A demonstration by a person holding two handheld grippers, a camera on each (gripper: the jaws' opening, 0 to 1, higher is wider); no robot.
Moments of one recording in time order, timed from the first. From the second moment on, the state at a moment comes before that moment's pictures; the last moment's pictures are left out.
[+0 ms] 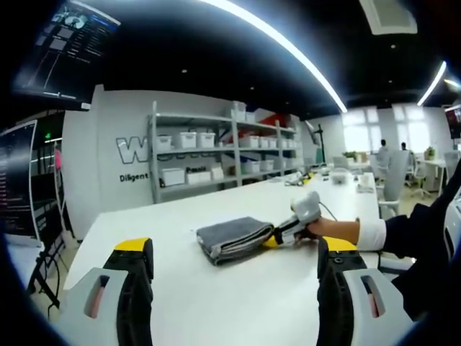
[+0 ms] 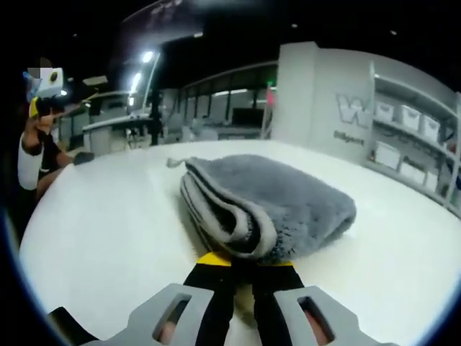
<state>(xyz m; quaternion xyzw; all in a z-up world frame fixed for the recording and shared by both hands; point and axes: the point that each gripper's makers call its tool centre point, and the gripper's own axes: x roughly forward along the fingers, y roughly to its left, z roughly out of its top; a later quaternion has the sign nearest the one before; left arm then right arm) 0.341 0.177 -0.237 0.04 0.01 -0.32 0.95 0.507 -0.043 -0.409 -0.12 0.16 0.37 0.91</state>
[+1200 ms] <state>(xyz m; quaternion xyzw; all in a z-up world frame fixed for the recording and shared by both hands) 0.342 0.183 -0.241 0.06 0.02 -0.32 0.95 0.487 -0.021 -0.408 -0.14 0.14 0.44 0.88</state>
